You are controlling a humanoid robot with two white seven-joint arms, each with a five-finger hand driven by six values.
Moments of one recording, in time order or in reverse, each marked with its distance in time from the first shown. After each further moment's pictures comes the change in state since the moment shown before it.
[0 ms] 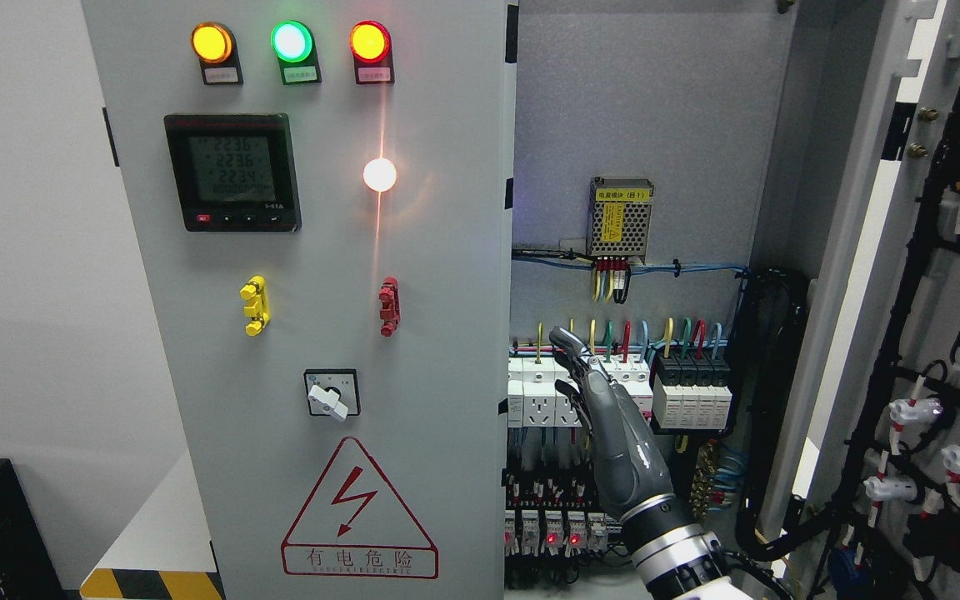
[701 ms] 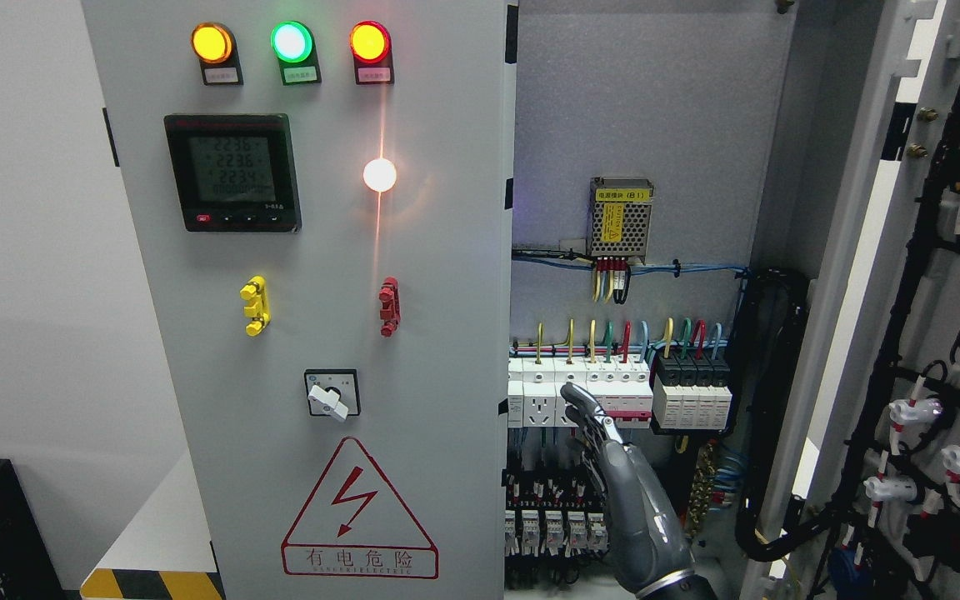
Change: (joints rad) left arm 0.000 0.000 0.001 0.000 0.000 0.001 0.000; right arm 0.162 -0.005 0.003 -0.151 0.011 -0.002 -0.005
